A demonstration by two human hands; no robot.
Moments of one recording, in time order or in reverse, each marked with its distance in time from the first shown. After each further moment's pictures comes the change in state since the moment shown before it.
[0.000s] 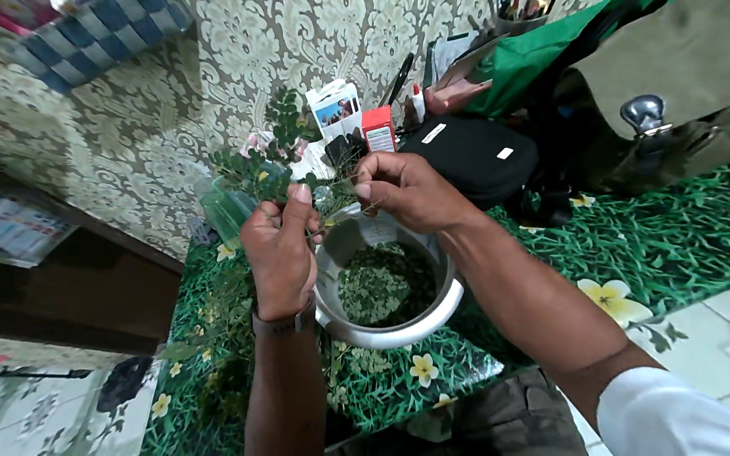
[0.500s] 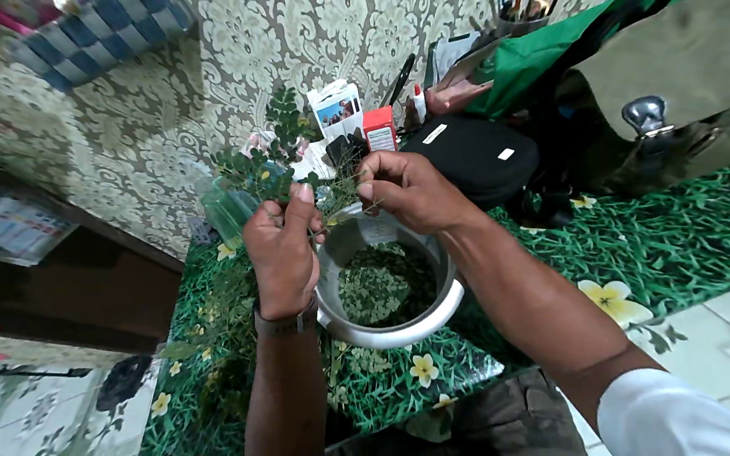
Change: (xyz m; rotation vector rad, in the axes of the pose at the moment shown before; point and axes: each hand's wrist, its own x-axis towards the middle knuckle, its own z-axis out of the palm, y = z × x) left_hand -0.001 0.000 0.001 0.005 0.002 0.010; right_hand -0.002 -0.001 0.001 -0.008 0.024 0.017
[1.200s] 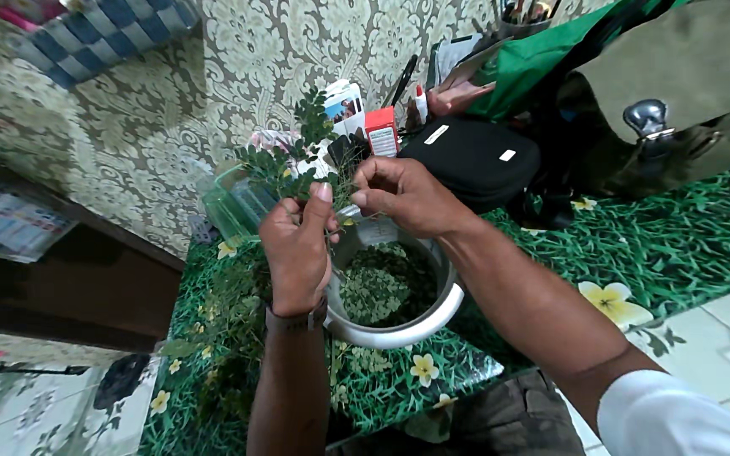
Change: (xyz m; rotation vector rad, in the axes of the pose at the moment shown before) left_hand -0.003 -0.003 0.006 -0.005 -0.032 -0.038; right_hand 0.000 0.001 0.006 -0.089 -0.025 -0.031
